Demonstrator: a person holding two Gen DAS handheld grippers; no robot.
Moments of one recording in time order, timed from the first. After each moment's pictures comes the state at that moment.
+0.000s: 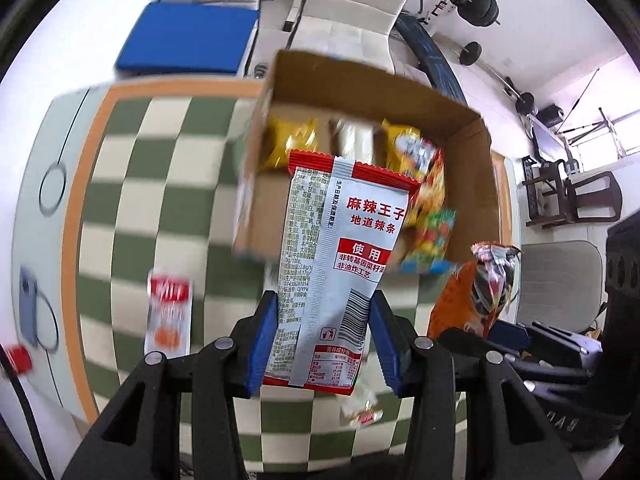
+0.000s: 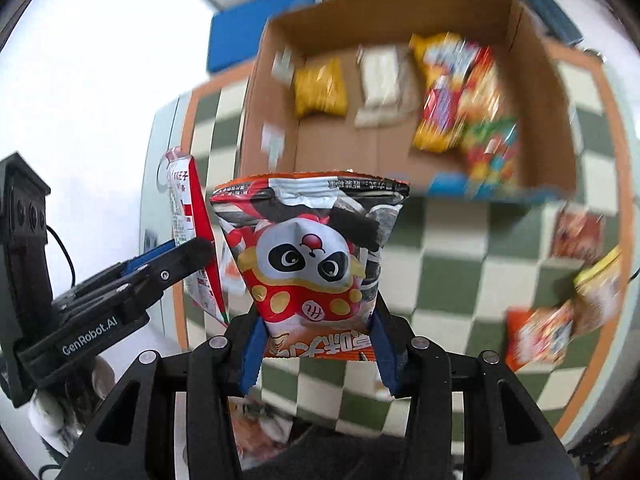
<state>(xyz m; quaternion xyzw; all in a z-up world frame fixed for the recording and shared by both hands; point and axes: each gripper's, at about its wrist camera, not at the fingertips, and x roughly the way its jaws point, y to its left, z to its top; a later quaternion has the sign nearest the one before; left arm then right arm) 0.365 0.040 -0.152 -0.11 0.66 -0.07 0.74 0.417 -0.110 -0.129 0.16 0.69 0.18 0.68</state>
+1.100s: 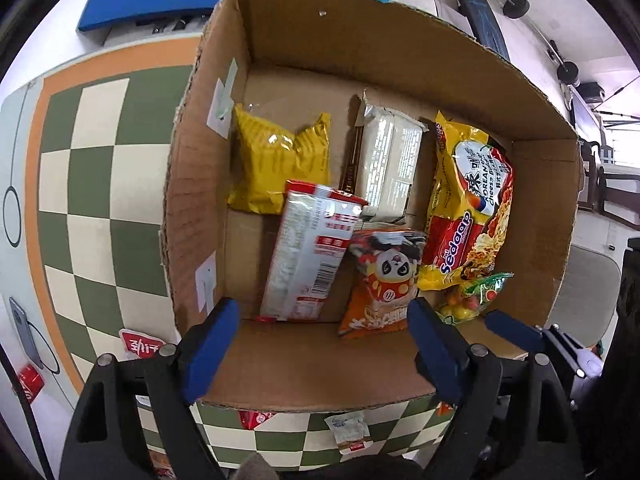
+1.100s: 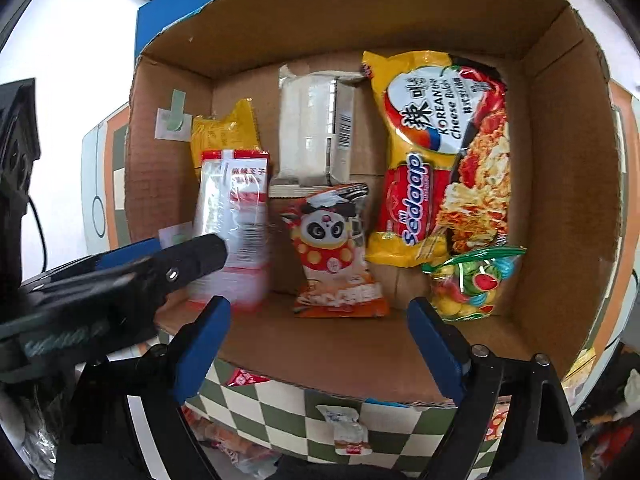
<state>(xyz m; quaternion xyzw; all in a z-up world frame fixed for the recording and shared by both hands) 0.475 0.024 -0.254 -0.10 0.76 -0.04 0.64 0.569 -0.080 -0.251 0.13 0.76 0.12 0.62</state>
